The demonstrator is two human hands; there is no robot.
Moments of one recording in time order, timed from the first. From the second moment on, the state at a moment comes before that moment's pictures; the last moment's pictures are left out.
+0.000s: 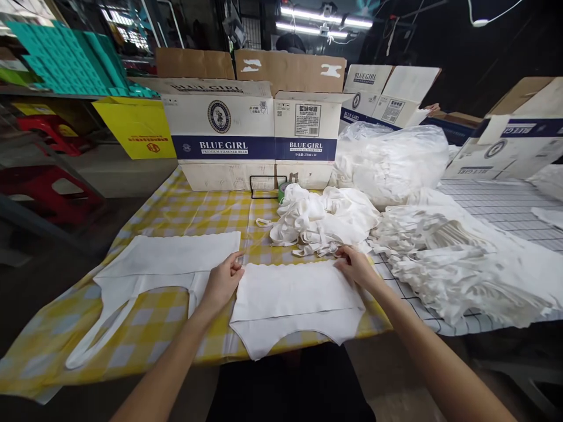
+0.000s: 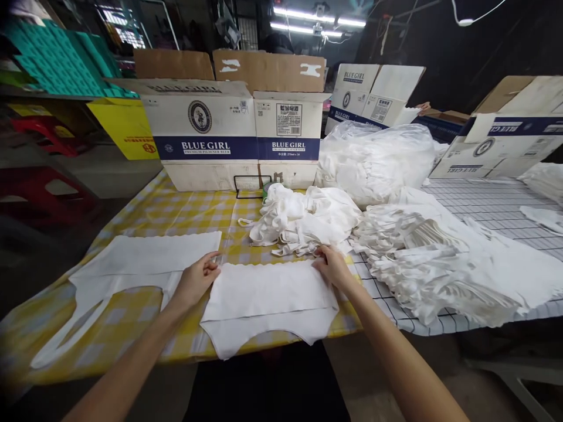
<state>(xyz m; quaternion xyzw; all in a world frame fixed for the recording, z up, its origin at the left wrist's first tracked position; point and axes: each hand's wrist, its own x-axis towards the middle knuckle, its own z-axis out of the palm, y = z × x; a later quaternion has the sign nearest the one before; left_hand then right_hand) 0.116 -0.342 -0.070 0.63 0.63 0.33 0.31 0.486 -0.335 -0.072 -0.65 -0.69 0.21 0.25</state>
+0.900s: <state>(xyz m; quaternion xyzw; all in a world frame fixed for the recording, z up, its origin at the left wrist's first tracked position) 0.126 -0.410 -0.086 0.82 0.55 0.15 0.03 0.461 -0.424 -0.101 -0.67 -0.73 -0.07 0.14</state>
